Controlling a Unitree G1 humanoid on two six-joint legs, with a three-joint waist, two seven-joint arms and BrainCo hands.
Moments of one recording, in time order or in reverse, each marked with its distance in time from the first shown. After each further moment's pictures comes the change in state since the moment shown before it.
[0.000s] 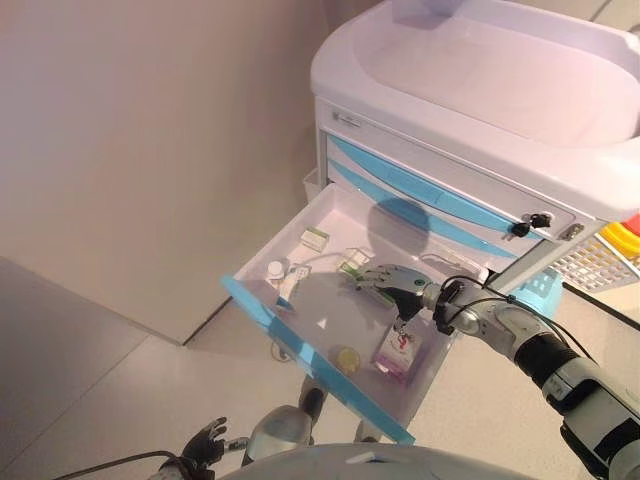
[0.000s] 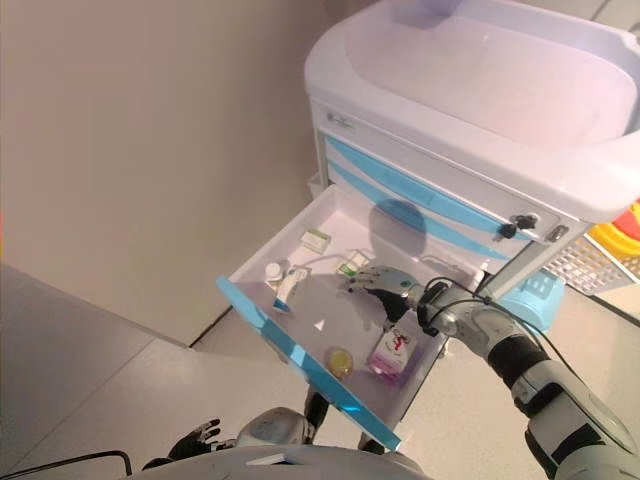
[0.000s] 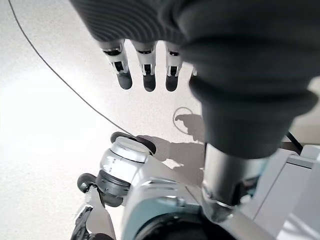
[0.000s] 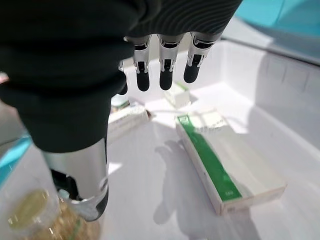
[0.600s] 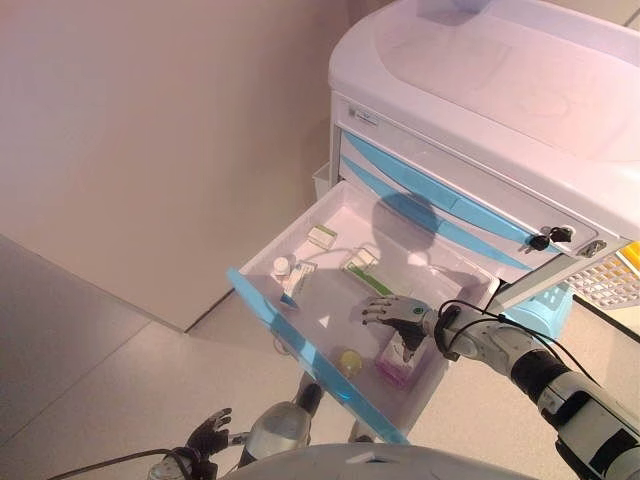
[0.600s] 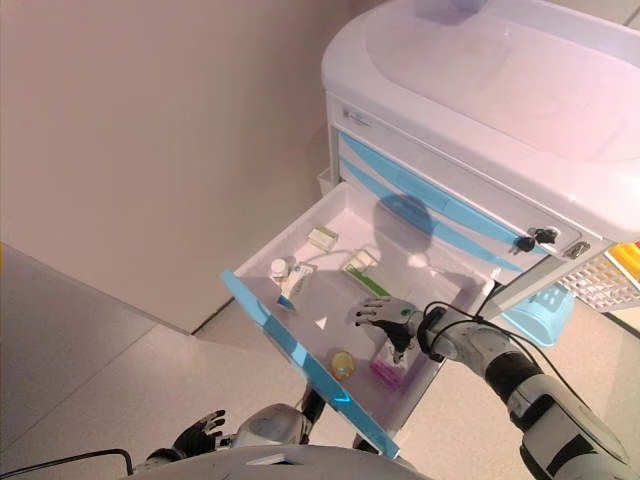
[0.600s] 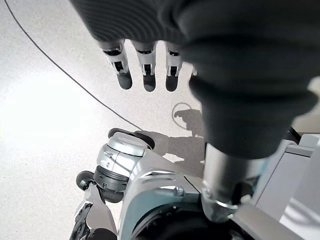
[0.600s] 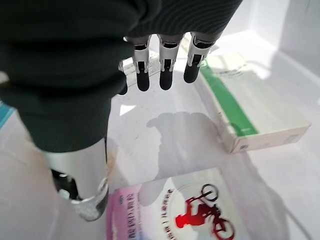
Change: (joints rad) left arm -0.030 0.000 -0.004 -0.005 0.038 -0.023 0.000; right arm 0.067 0.023 0.026 0.049 -0.086 -0.049 0.000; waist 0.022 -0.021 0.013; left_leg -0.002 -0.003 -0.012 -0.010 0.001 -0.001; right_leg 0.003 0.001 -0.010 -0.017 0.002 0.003
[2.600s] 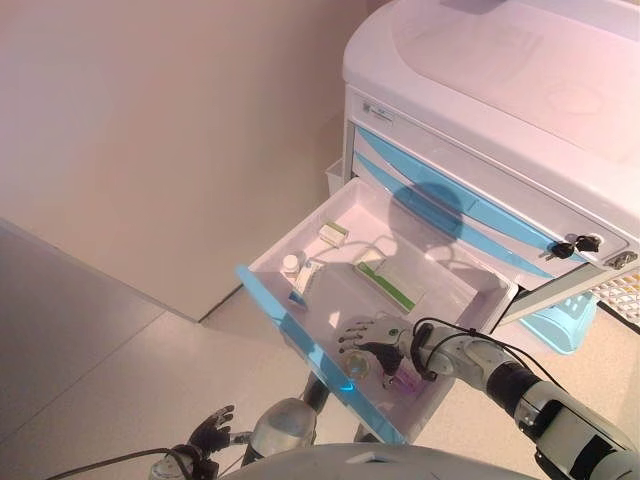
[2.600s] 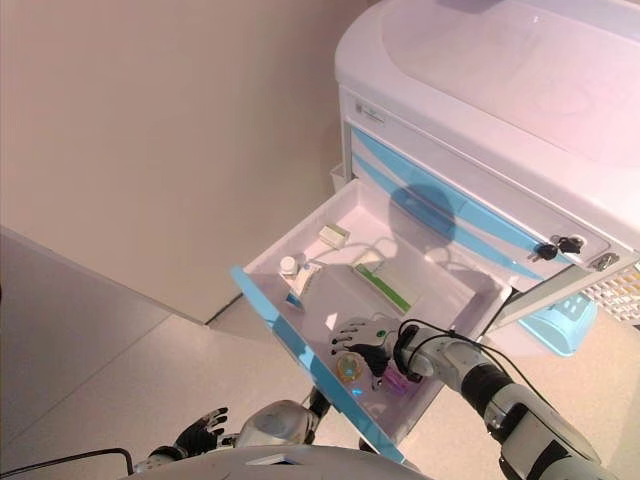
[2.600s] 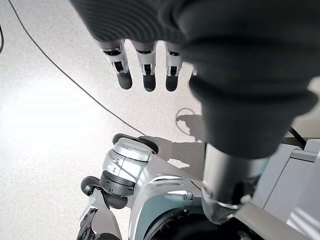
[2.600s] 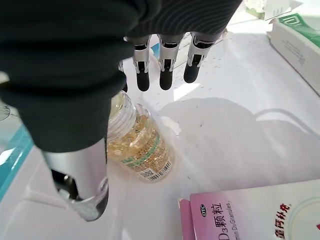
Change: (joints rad) left arm -0.003 -0.001 0.001 0.002 0.040 -0.020 0.000; right arm 0.016 0.097 0.079 0.009 0.003 -0.018 0.047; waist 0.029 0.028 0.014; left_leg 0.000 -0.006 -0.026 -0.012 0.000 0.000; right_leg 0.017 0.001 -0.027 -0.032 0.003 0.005
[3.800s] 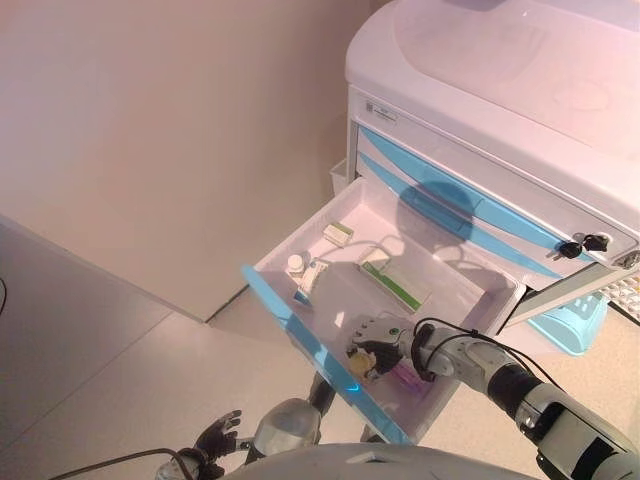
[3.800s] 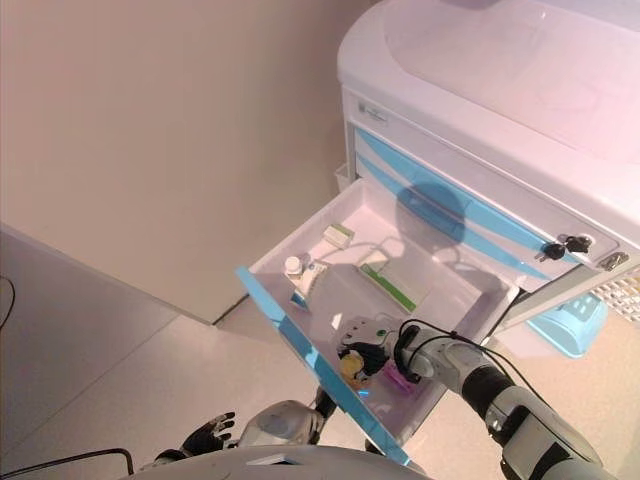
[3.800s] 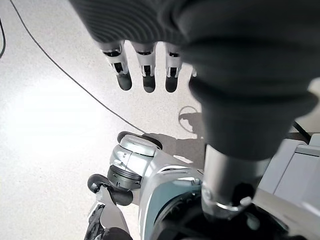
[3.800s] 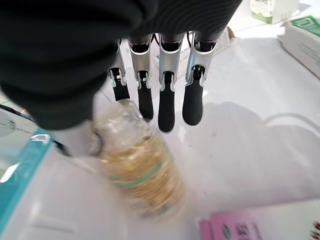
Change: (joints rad) left arm 0.009 -0.023 -0.016 0.004 0.019 -0.002 -0.002; right arm 0.014 -0.005 -0.002 0.004 0.036 0.019 -0.017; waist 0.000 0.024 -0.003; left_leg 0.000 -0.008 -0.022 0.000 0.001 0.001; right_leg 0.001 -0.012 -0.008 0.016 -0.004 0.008
